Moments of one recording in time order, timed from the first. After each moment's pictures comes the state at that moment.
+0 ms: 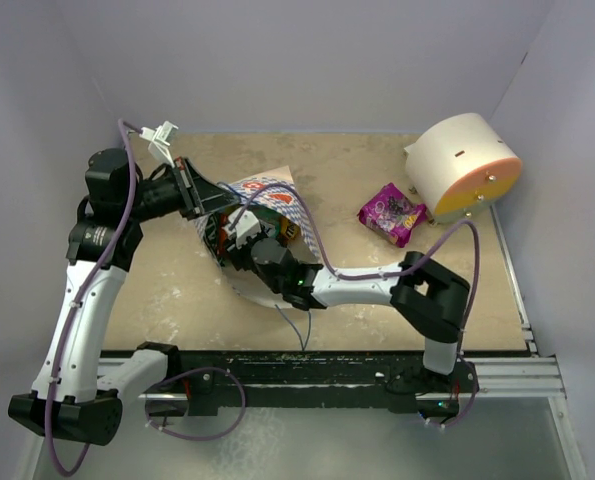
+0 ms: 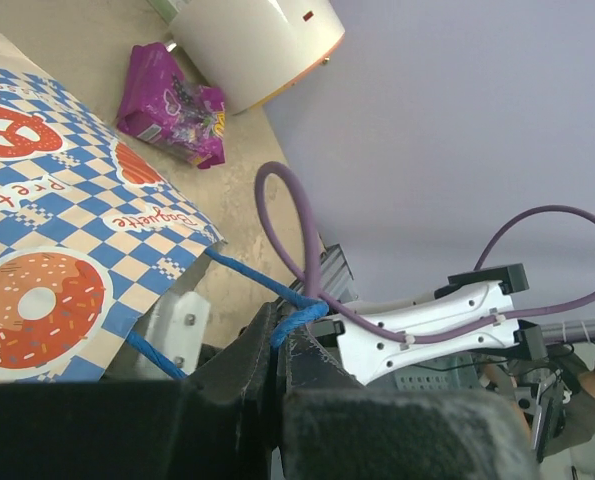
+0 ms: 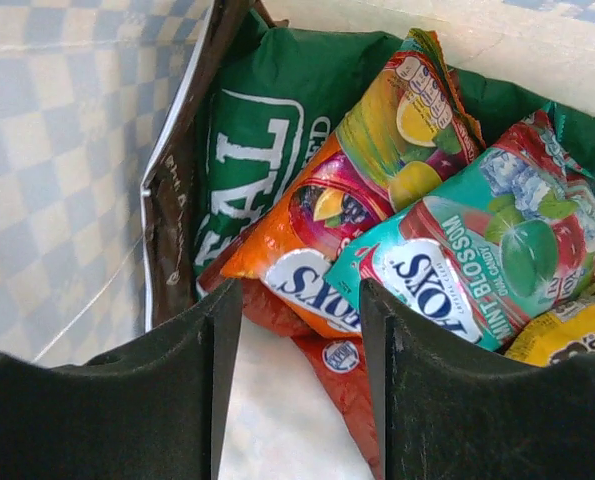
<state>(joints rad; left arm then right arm) -0.13 1.02 1.26 -0.49 0.85 -0.77 1.15 1.82 1.12 0.52 0.46 -0.03</state>
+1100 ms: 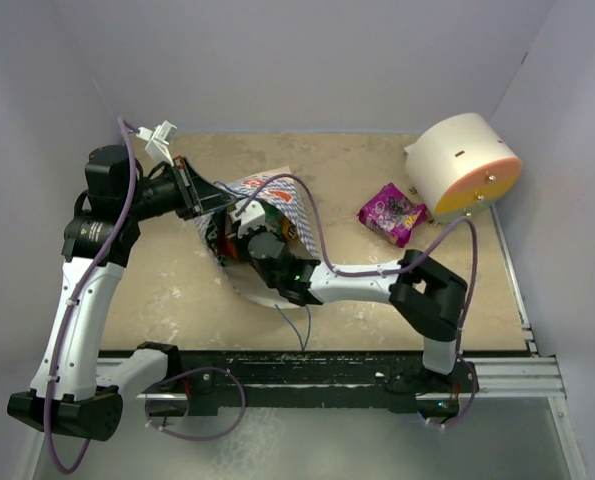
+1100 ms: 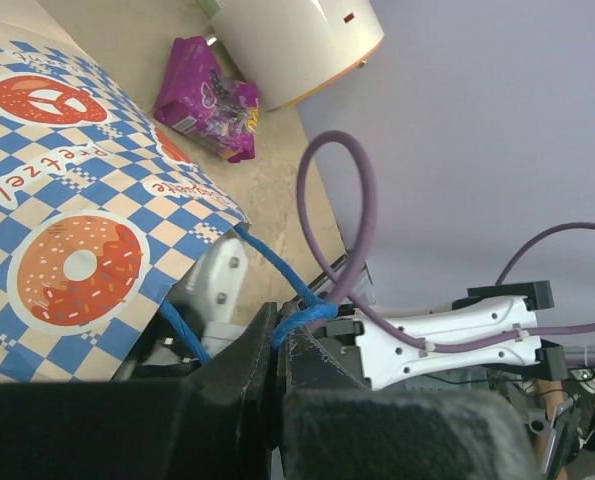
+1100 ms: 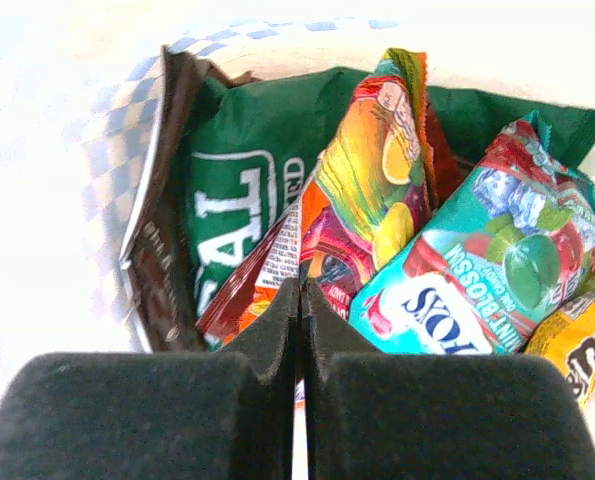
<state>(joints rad) -0.13 1.05 1.33 -0.63 0.78 -0.72 1.14 1.90 1.22 0.54 0.58 0.12</state>
